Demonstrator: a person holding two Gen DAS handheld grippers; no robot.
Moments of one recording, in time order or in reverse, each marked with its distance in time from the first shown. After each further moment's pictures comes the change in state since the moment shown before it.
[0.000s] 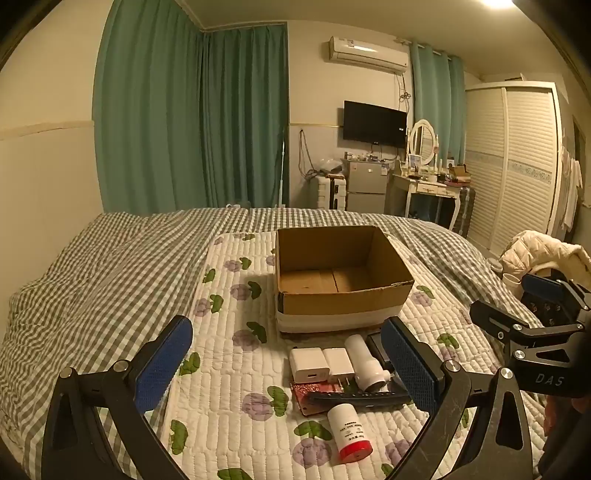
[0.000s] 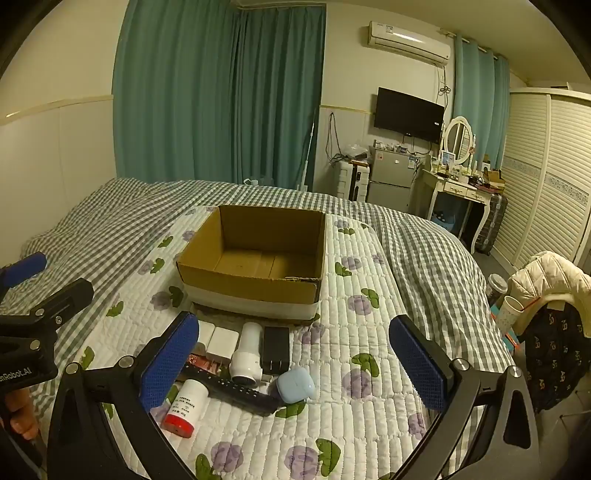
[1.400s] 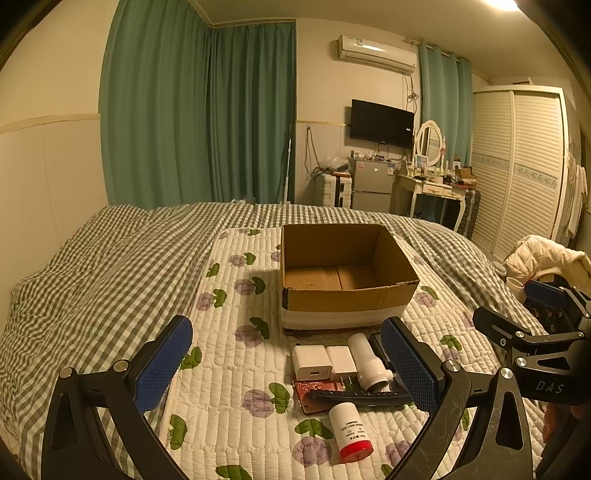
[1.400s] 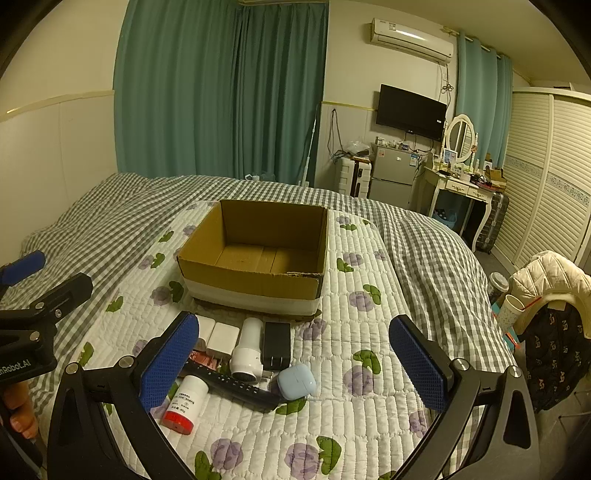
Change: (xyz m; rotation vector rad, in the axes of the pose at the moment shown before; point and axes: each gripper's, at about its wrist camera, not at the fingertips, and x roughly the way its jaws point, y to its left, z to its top) left arm 0.001 0.002 0.000 -0.024 0.010 0.014; right arm 0.004 0.001 -0.002 -0.004 0.015 -0.003
